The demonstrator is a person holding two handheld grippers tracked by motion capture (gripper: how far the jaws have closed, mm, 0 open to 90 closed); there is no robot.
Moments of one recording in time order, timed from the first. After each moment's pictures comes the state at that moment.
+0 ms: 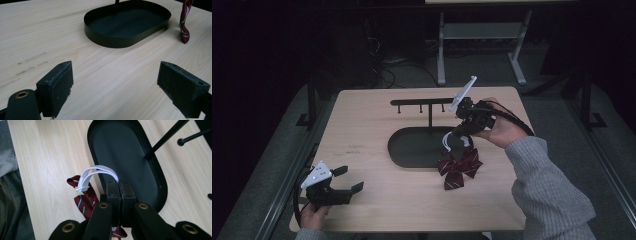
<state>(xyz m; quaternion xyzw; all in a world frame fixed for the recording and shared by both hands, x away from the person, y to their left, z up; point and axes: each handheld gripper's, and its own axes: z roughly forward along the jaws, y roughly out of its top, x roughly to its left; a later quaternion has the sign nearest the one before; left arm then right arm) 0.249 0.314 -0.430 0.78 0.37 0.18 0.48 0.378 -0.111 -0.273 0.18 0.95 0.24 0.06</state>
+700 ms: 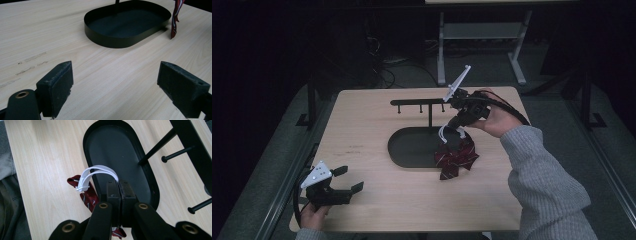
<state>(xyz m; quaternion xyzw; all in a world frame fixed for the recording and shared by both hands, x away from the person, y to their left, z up) 0.250 0.314 -0.430 0.78 0.37 0.18 0.48 0.395 -0.101 -0.259 0.17 0.96 0.23 0.06</state>
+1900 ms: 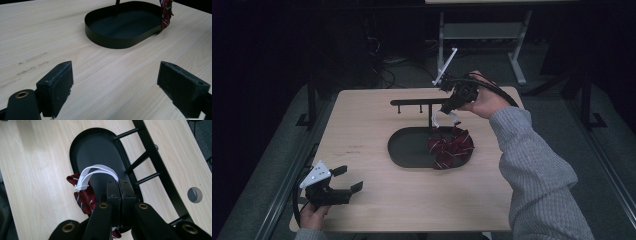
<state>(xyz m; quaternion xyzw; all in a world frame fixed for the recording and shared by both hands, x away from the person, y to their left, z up) 0.250 0.315 -0.430 0.77 0.37 0.18 0.48 0.433 -0.078 -0.241 0.18 0.96 0.21 0.07</state>
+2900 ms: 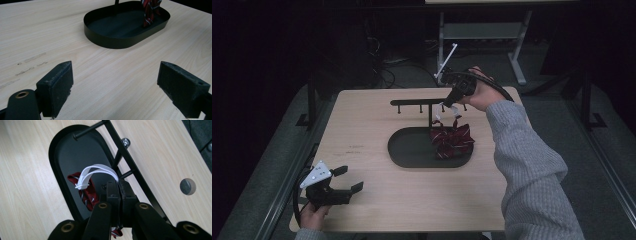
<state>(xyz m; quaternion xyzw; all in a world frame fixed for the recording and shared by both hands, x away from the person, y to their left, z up) 0.250 0.315 -0.430 0.77 0.37 0.18 0.48 0.473 -0.083 -0.257 0.23 0.95 0.19 0.06</state>
